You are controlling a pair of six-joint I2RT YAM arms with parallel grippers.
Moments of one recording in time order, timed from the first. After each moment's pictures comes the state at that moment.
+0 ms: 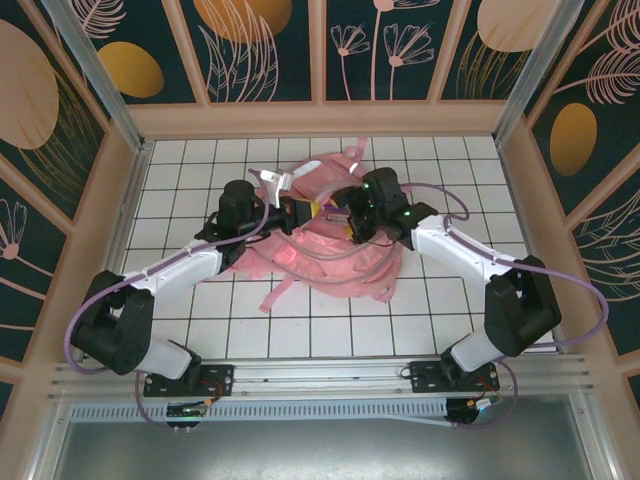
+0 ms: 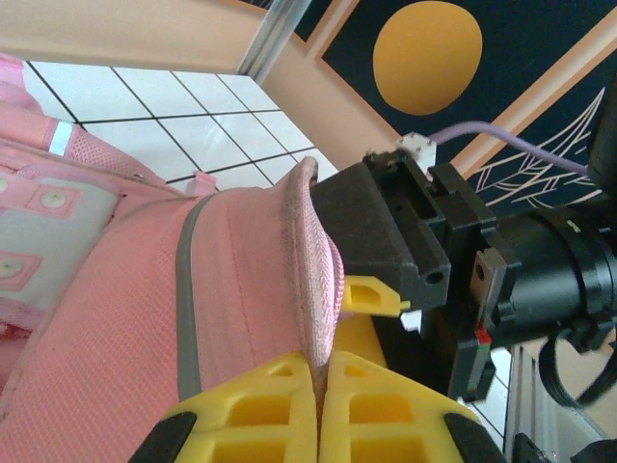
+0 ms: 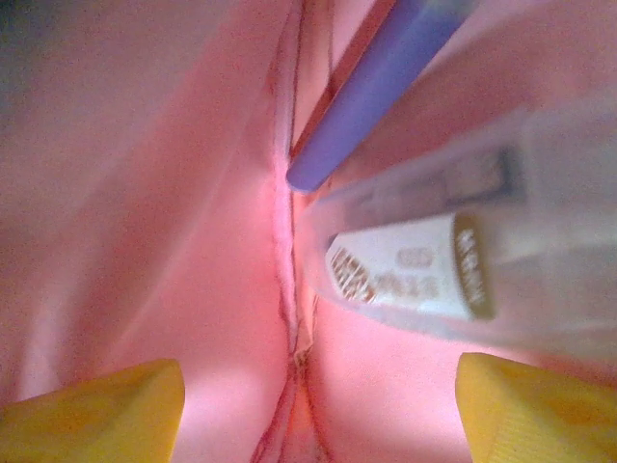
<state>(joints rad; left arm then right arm) -0.50 1.45 0.83 0.38 0.59 -0.49 0.57 1.51 1.09 -0.33 -0.22 1.46</state>
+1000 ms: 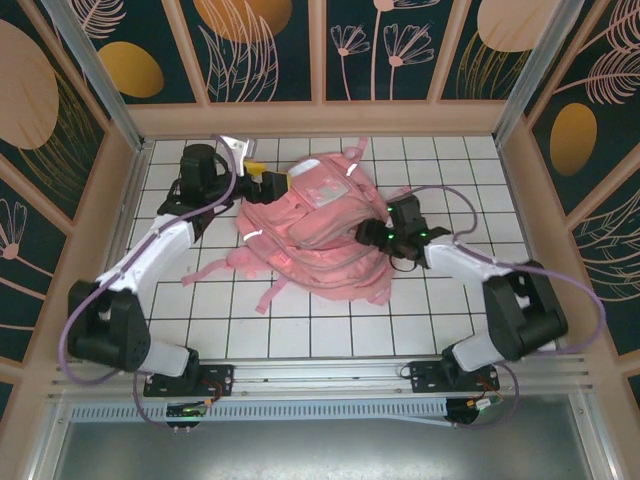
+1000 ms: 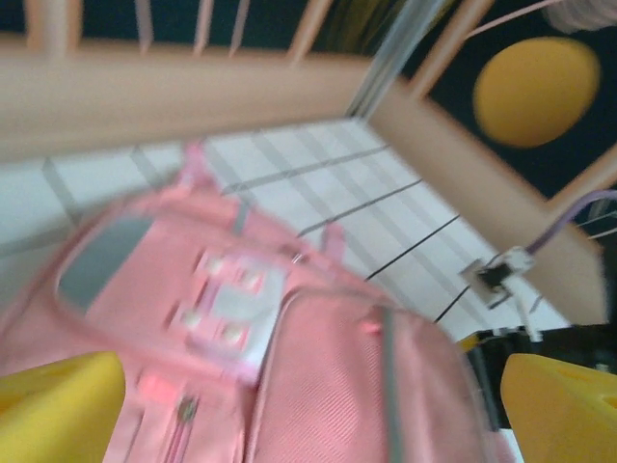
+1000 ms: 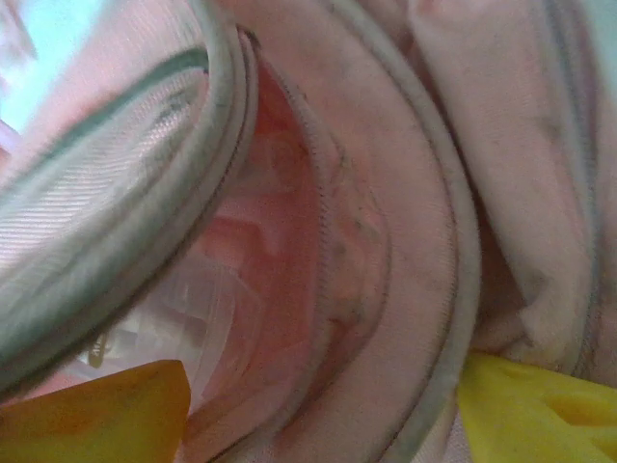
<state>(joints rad) -0.24 1.46 1.07 -0.01 0.63 -0.26 0.47 1.51 0.80 -0.16 -0.16 0.67</state>
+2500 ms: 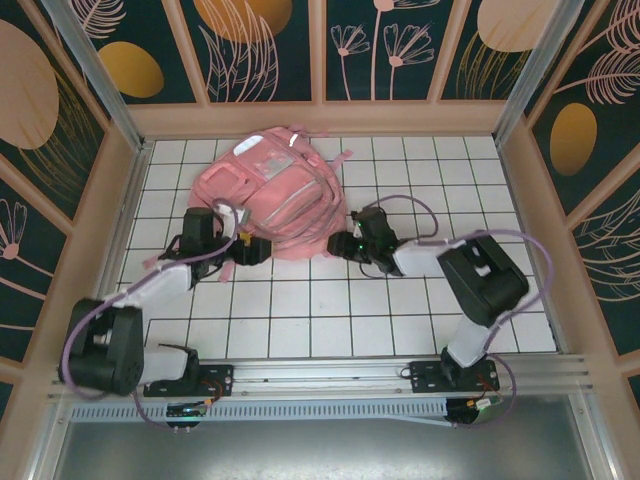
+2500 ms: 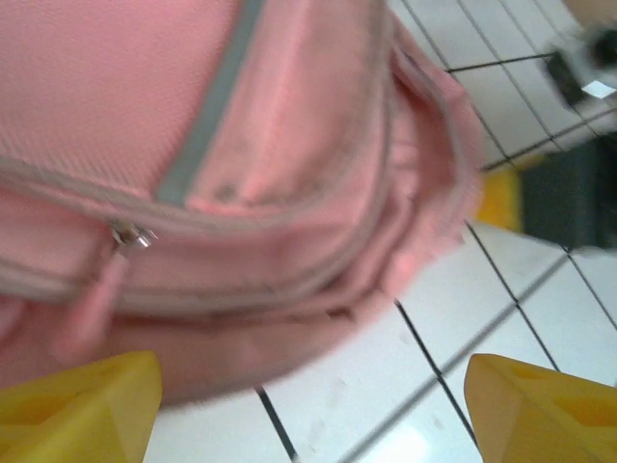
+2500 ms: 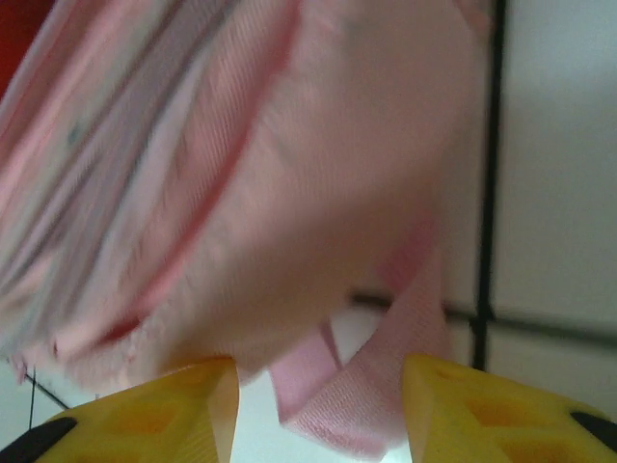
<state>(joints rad) -0.20 1.27 0.57 -0.01 0.59 -0.14 0.60 1.78 0.81 0.23 -0.25 0.73</state>
